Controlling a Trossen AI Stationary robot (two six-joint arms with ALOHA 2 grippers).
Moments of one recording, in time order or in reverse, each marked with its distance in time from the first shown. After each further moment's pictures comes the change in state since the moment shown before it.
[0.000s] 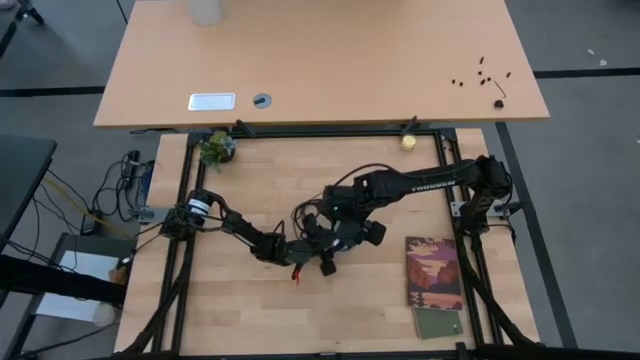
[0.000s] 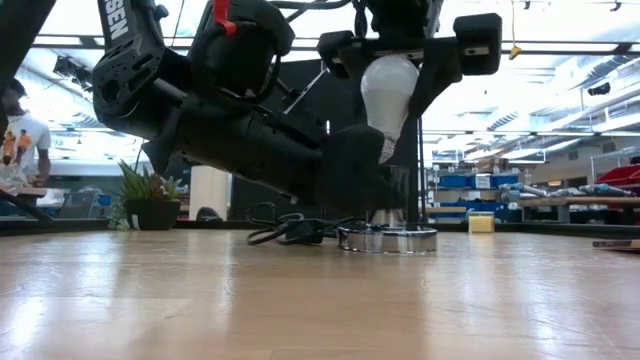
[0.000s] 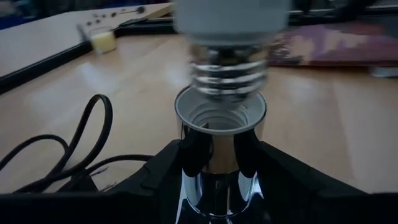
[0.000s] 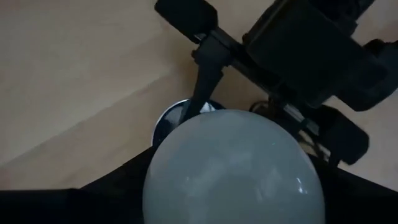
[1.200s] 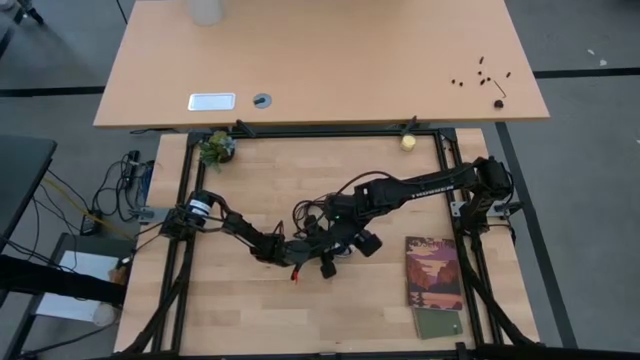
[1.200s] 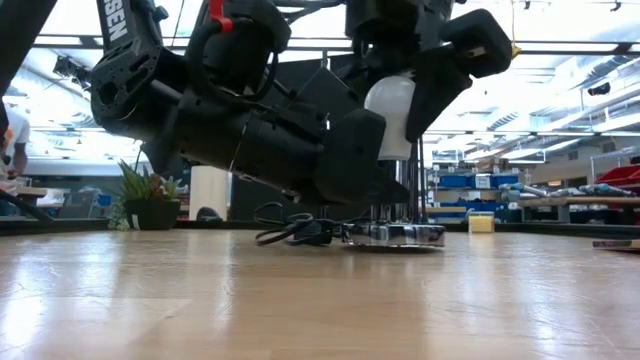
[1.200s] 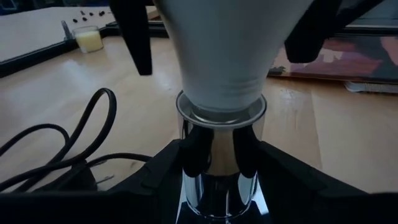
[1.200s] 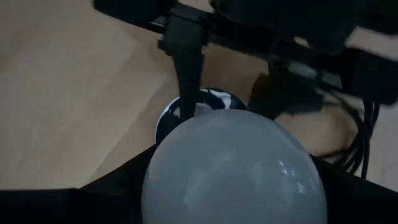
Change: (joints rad) left arm -0.001 0.002 -0.001 0.059 0.030 -0.042; right arm 0.030 -0.001 -0.092 0.082 0.070 0.446
